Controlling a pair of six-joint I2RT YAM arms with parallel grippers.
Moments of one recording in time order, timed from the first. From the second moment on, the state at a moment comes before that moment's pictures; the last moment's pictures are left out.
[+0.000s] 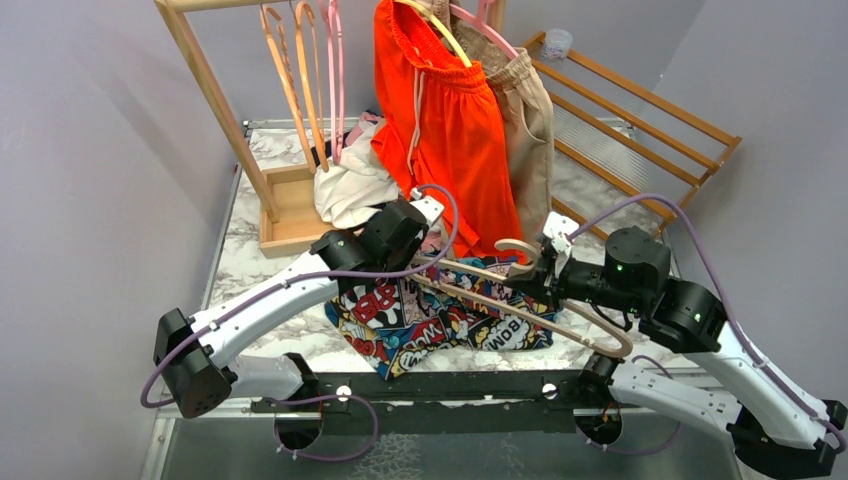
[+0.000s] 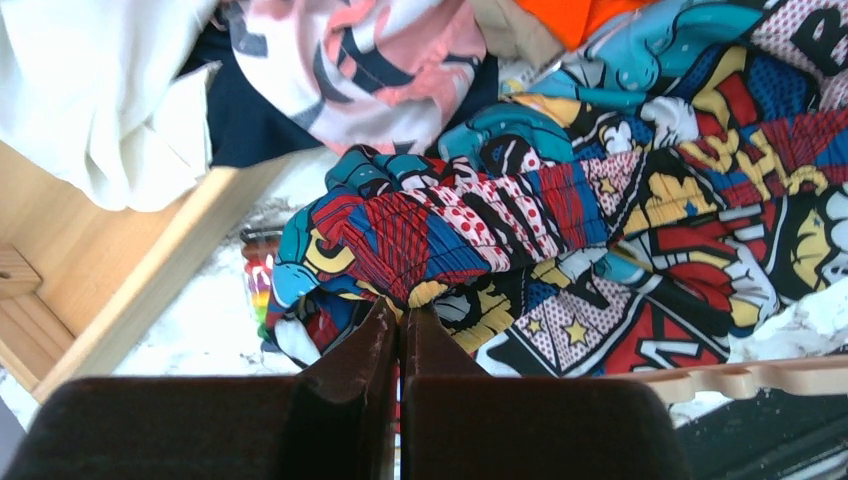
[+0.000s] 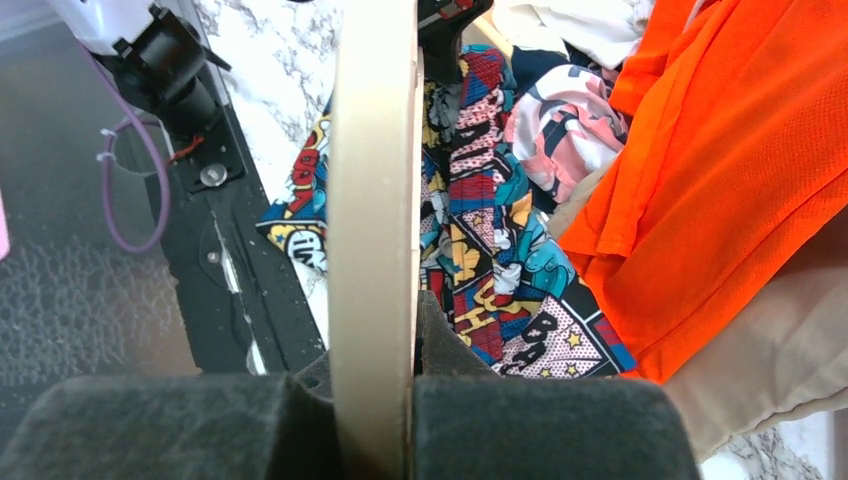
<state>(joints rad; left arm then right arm) -0.89 1.24 1.12 -0.71 -0.31 -0.08 0.88 0.71 1.08 -0.70 -0.23 -0.08</state>
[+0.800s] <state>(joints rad) -0.88 1.26 1.15 -0.81 -0.29 -0.16 0.89 0.70 0.92 -0.55 -0.21 -0.17</state>
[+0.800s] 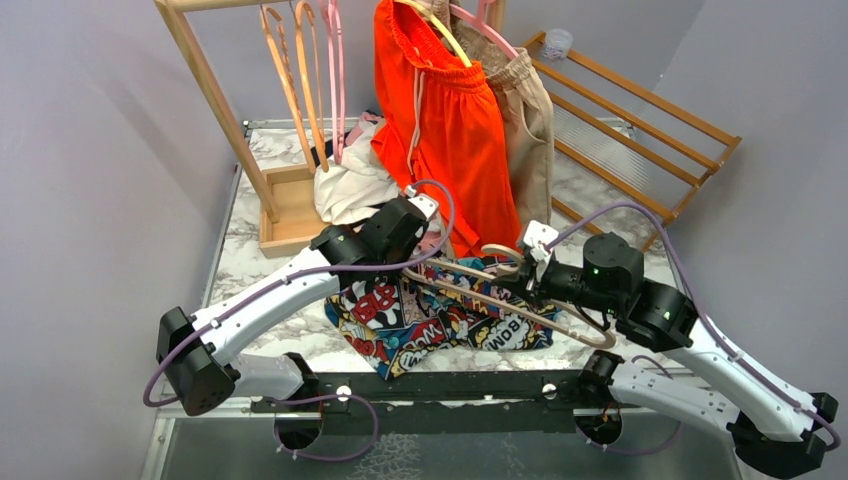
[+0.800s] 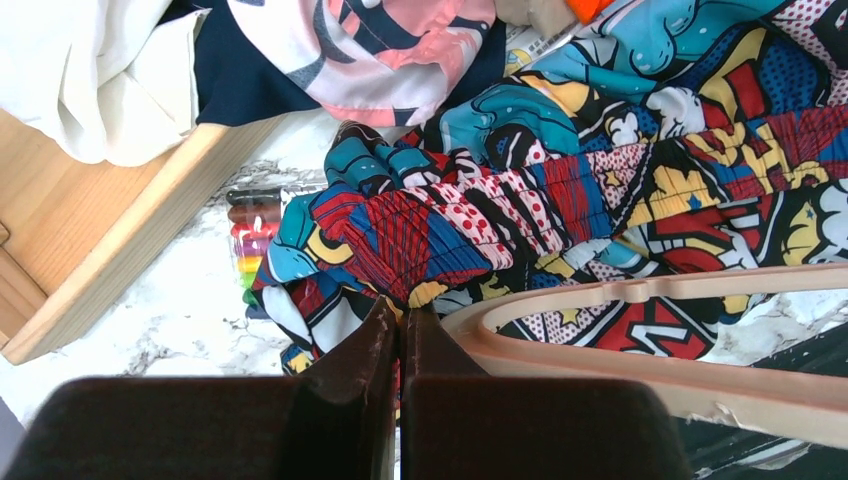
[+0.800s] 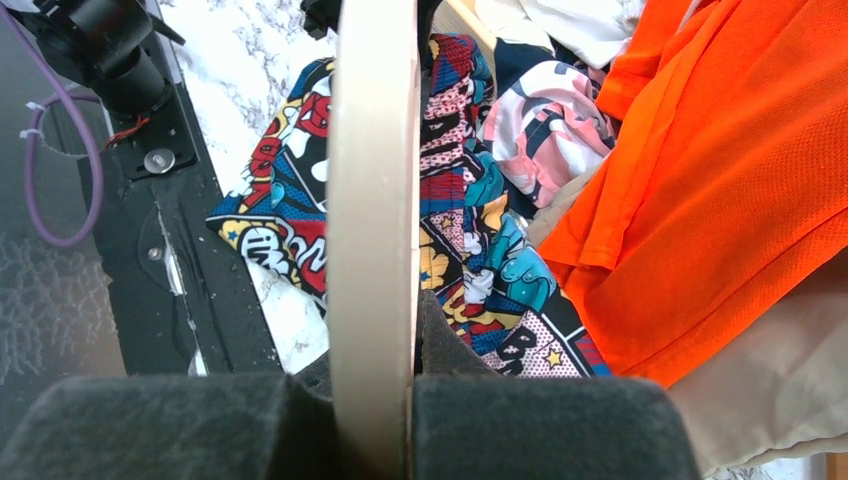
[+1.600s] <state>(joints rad) -0.88 1.25 1.17 -0.79 -0.29 -0.18 1.02 0.83 0.88 -0.47 0.00 -0.23</state>
